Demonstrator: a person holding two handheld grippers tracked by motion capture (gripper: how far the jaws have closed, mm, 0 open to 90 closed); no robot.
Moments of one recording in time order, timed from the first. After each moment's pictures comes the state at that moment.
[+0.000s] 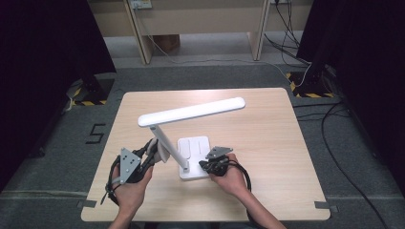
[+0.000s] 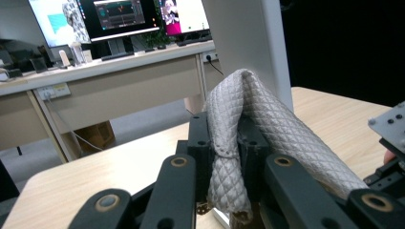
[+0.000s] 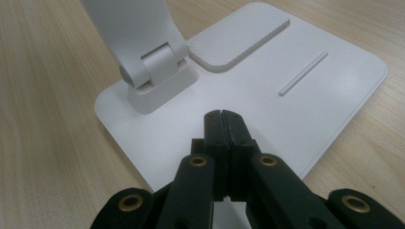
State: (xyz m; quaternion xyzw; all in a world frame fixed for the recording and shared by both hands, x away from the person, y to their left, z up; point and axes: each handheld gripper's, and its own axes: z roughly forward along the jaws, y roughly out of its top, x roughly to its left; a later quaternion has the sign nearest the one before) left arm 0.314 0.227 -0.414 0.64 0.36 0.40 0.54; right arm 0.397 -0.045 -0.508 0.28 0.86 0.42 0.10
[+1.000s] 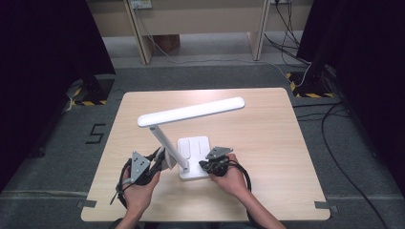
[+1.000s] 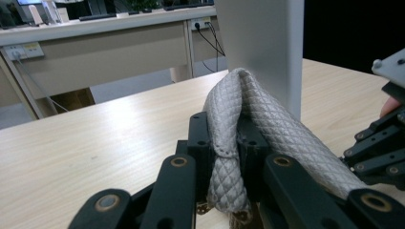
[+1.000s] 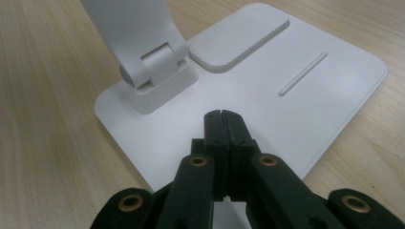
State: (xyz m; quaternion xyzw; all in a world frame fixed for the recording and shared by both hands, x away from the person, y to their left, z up) left arm 0.324 0.218 -0.454 0.67 0.39 0.35 0.52; right arm 0.397 -0.046 -0.509 0.28 0.86 0.42 0.10
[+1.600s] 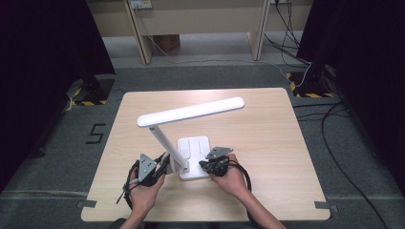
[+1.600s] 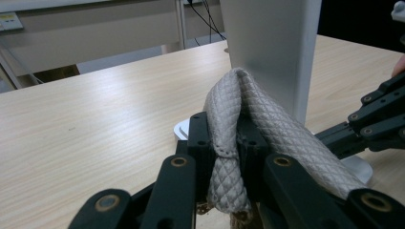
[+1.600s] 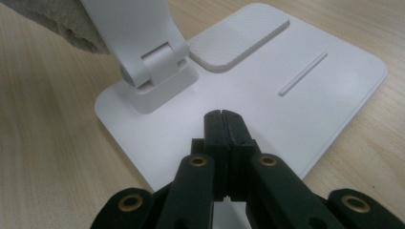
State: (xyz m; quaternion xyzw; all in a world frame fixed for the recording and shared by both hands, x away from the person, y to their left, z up) left arm 0.332 0.211 -0.480 0.70 0.40 0.32 0.50; right arm 0.397 -0.046 -0.509 0.28 0.86 0.42 0.11
